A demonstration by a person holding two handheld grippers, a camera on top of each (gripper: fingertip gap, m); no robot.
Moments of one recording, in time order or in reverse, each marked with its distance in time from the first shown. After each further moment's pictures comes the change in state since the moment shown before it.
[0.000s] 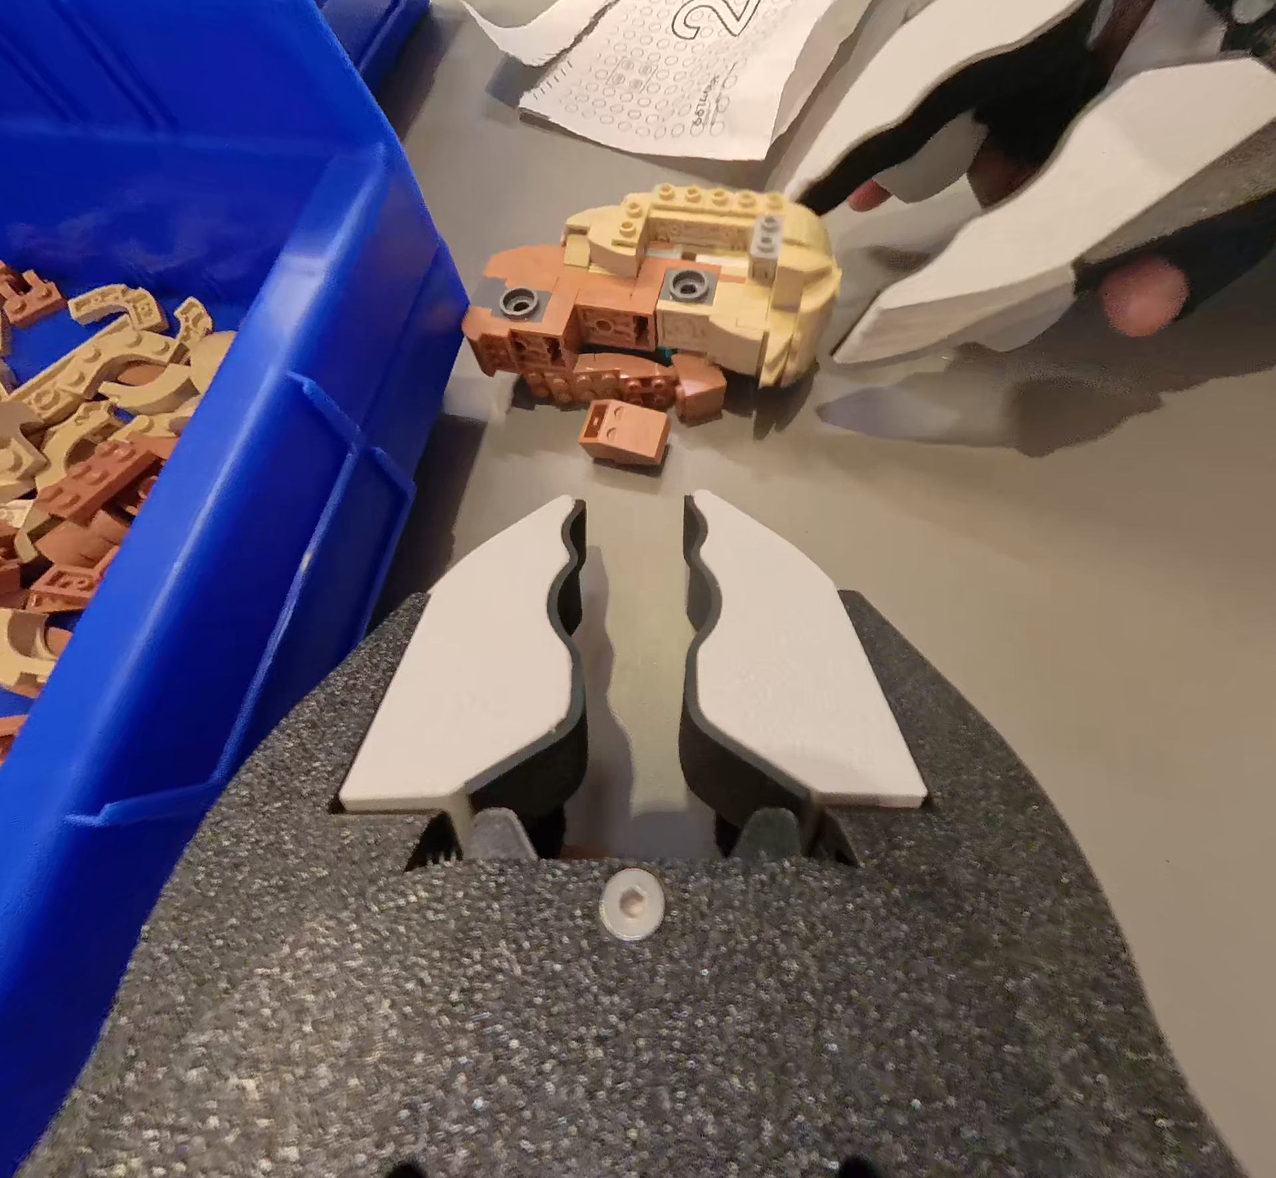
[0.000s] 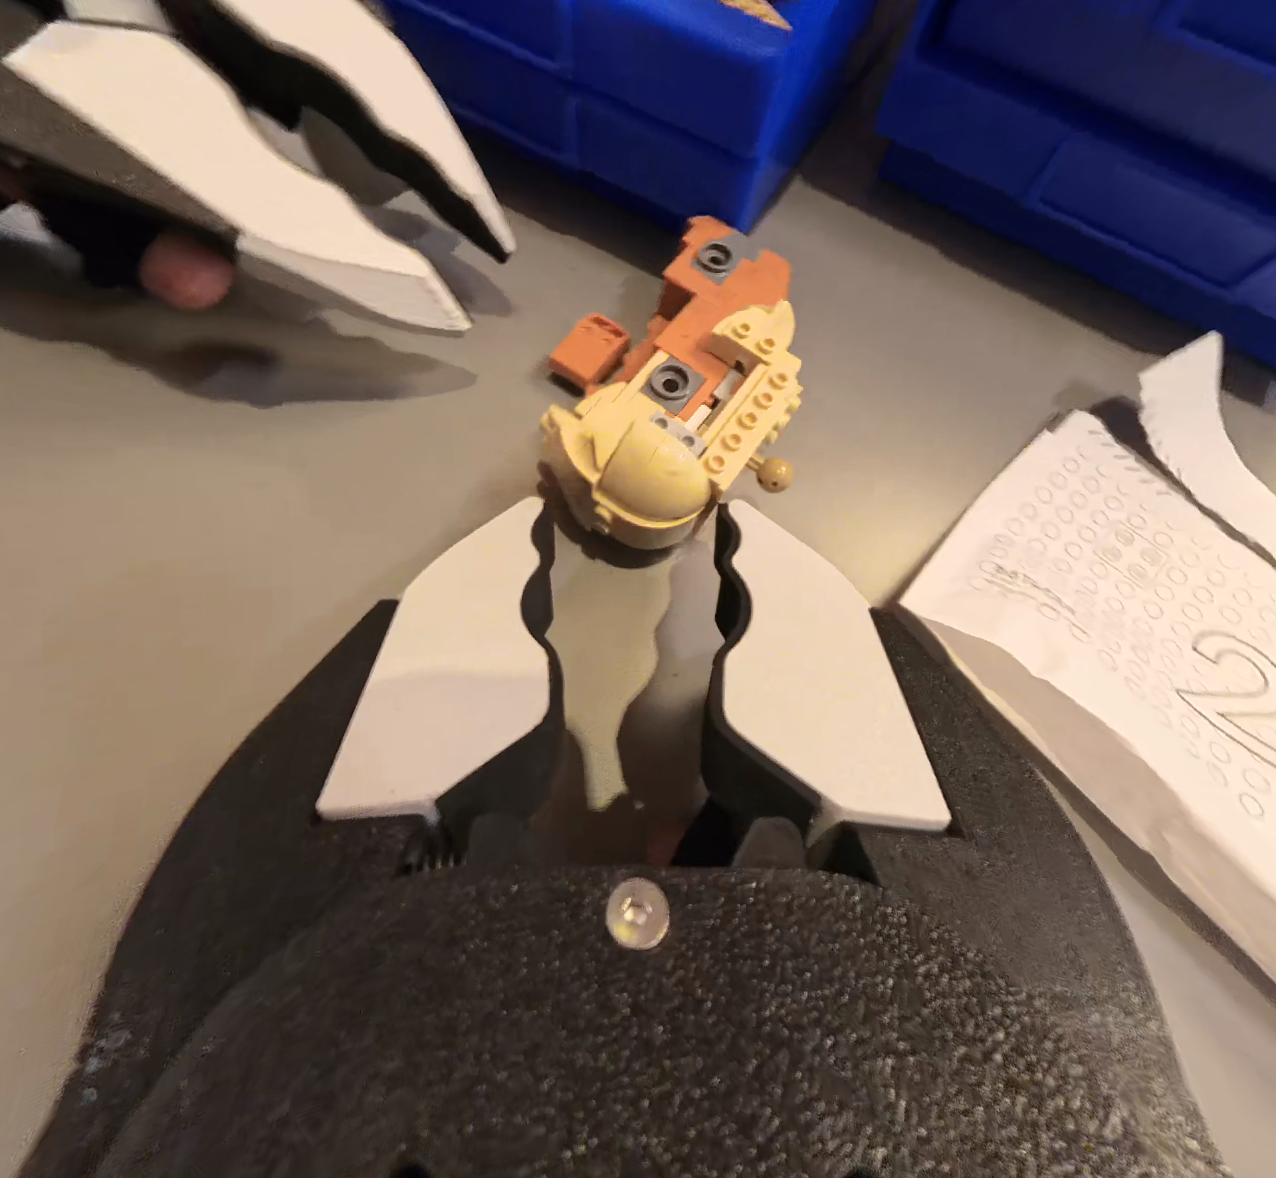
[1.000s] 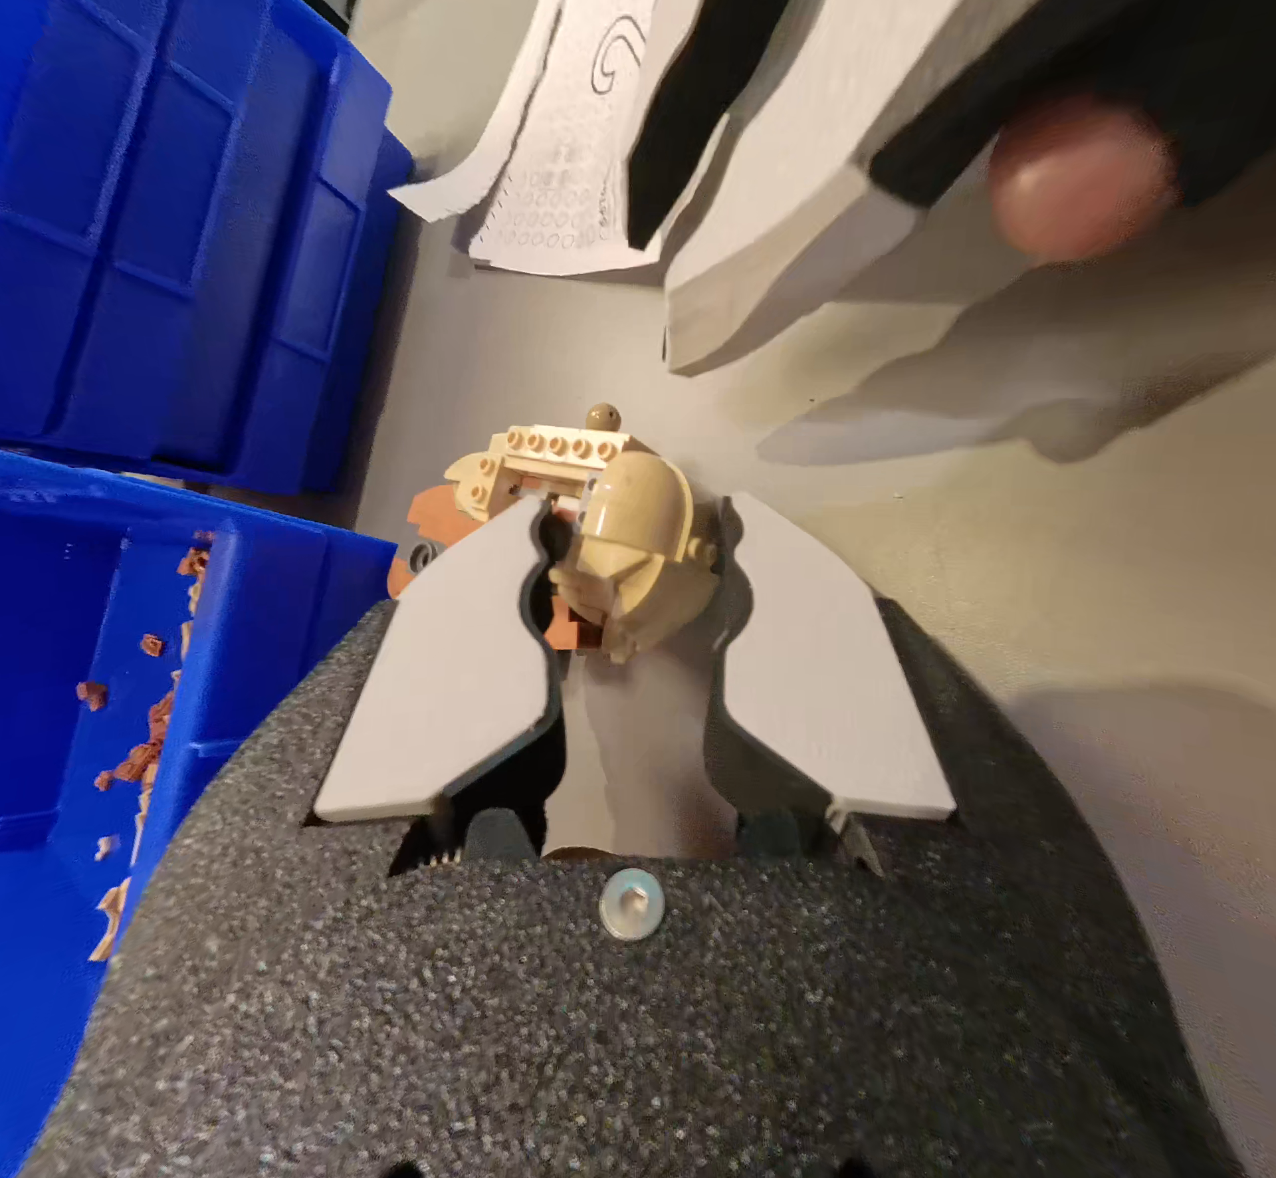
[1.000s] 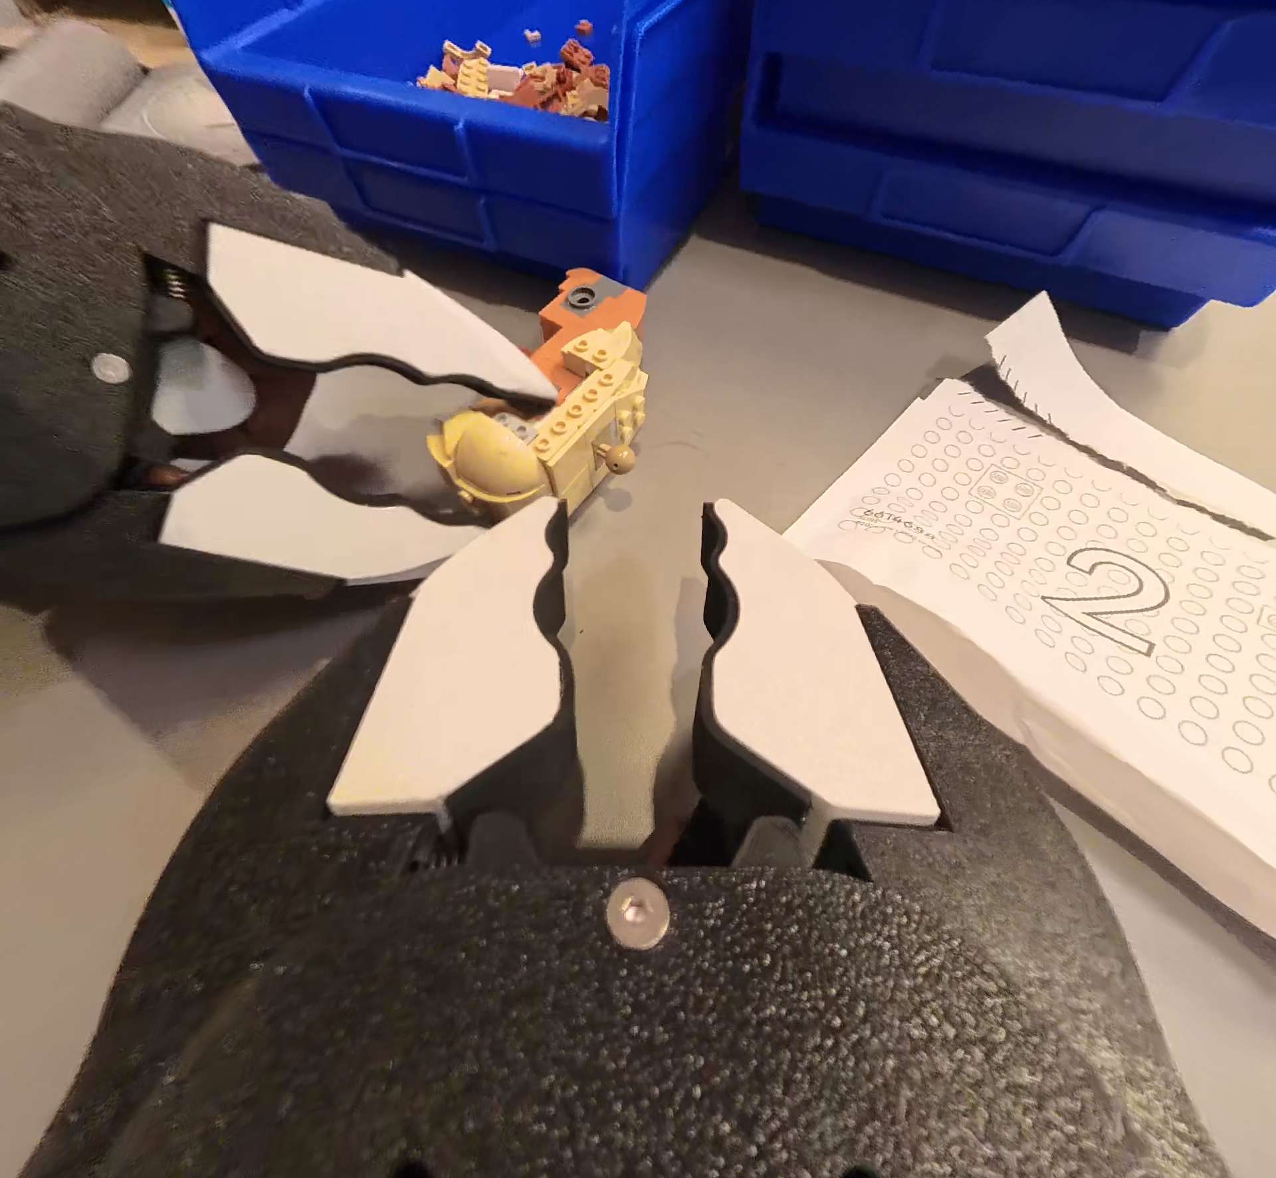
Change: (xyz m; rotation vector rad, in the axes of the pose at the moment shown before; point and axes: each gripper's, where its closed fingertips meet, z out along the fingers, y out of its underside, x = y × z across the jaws) left arm 0.040 -0.038 0.053 -0.132 -0.314 0.400; right arm 0.034 -0.002 -0.029 0.147 -0.029 0.130
